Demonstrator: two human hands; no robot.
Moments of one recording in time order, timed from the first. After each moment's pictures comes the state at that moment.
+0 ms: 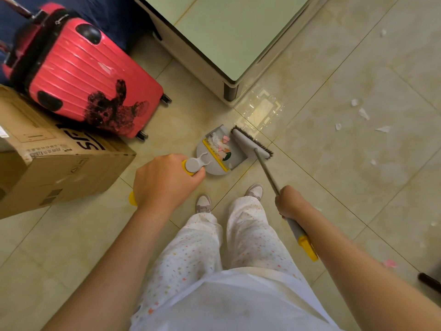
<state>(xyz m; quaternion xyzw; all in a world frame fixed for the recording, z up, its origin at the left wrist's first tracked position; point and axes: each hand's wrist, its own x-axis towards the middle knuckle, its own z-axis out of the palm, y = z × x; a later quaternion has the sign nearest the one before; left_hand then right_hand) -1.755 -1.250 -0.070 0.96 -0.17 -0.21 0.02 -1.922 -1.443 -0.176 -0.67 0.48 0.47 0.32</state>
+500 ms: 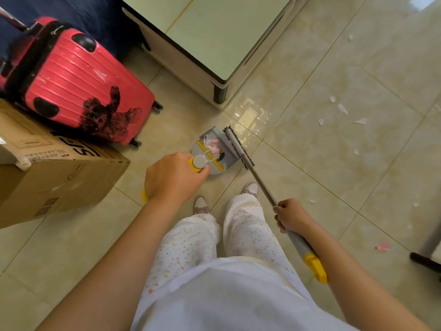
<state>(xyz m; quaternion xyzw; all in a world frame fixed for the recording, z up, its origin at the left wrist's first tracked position) -1.779 -1.216 -0.073 0.95 -0.22 -0.22 0.08 -1.987 -1.384 -0.139 -0.58 0.56 0.36 0.47</state>
